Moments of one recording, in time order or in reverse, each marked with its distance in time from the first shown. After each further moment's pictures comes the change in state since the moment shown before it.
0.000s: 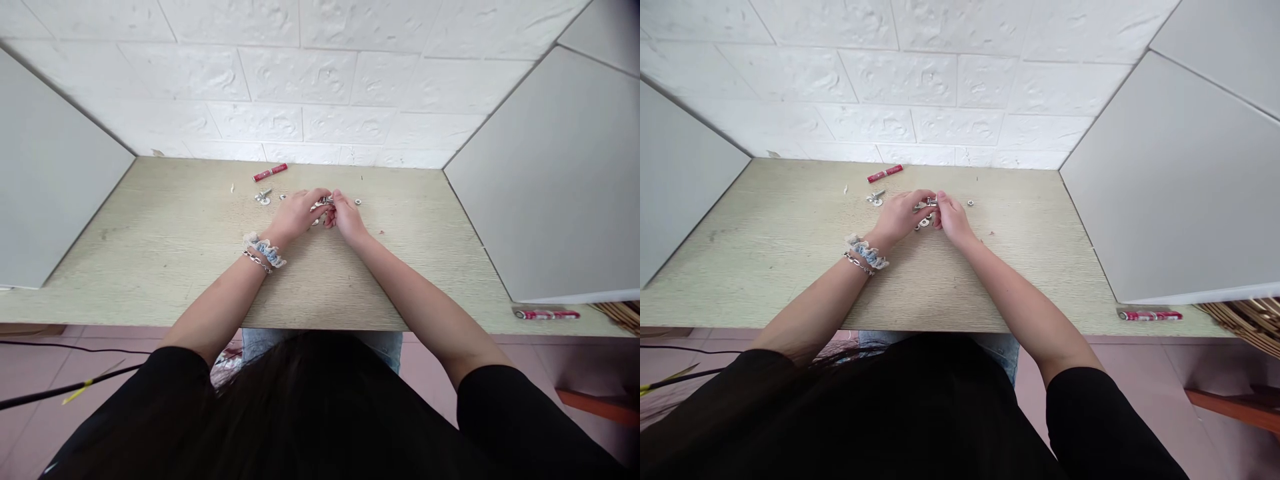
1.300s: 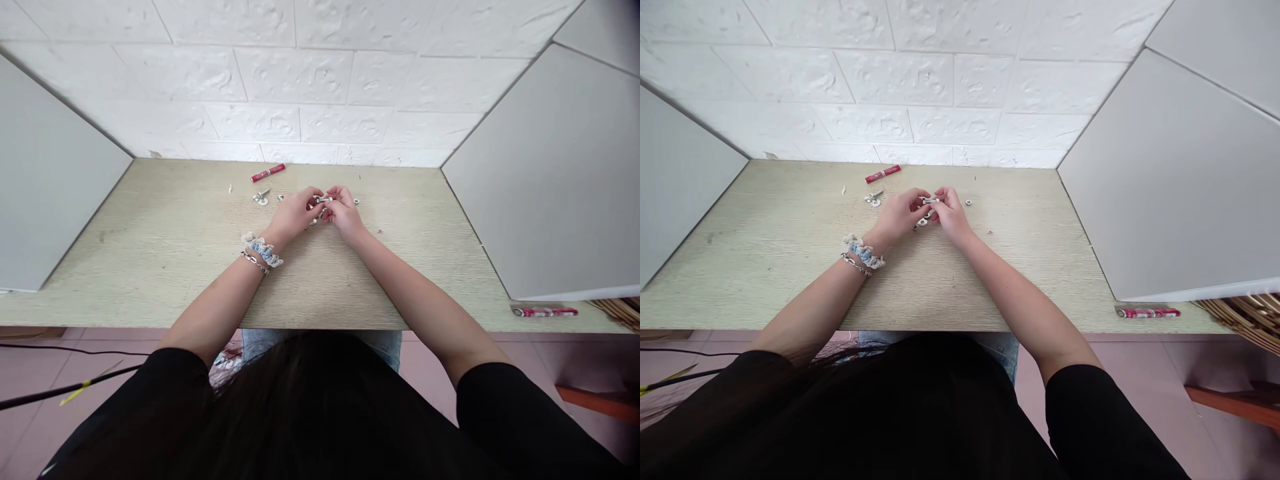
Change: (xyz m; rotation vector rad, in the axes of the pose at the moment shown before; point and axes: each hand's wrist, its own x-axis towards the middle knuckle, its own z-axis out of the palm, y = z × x) left_hand 0.001 0.007 -0.005 -0.214 -0.027 -0.181; right_hand 0.001 -0.010 0.002 0.113 0.005 0.068
